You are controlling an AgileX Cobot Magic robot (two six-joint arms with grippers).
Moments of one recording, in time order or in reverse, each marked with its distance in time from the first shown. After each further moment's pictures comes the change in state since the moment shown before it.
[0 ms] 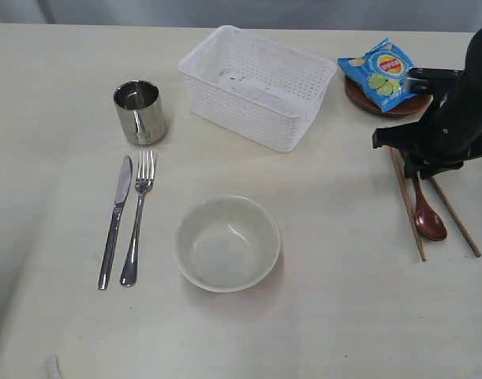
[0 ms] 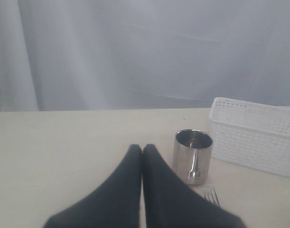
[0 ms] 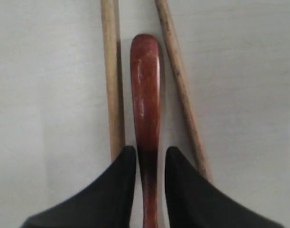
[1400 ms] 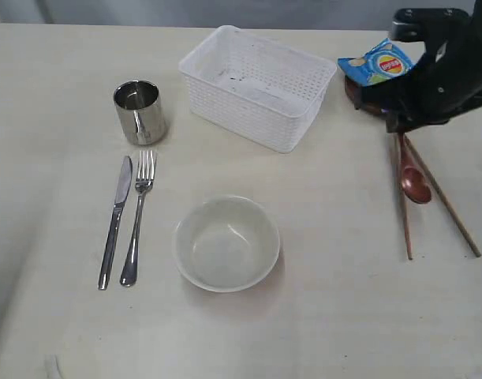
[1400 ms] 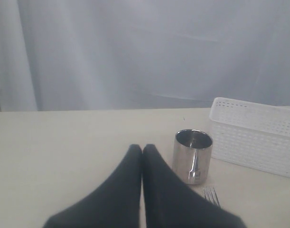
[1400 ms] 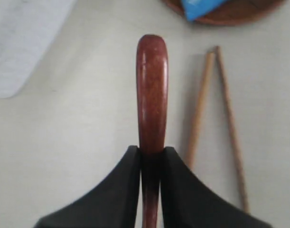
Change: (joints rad) left arm 0.000 0.000 0.000 0.000 0.000 0.000; right arm 0.133 -0.224 -0.018 0.019 0.038 -0.032
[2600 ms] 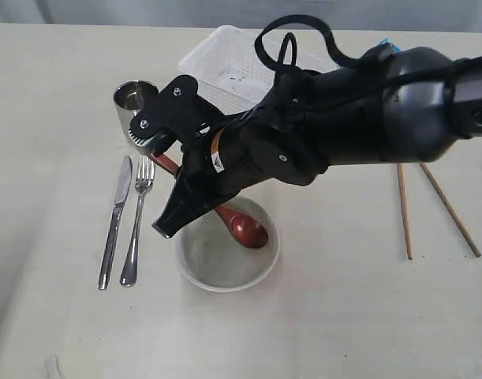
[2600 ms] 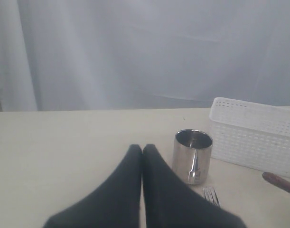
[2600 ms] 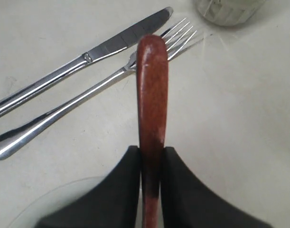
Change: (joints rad) left arm 0.000 0.000 0.000 0.000 0.000 0.000; right arm 0.711 0.110 0.000 -0.121 -0.346 -0.099
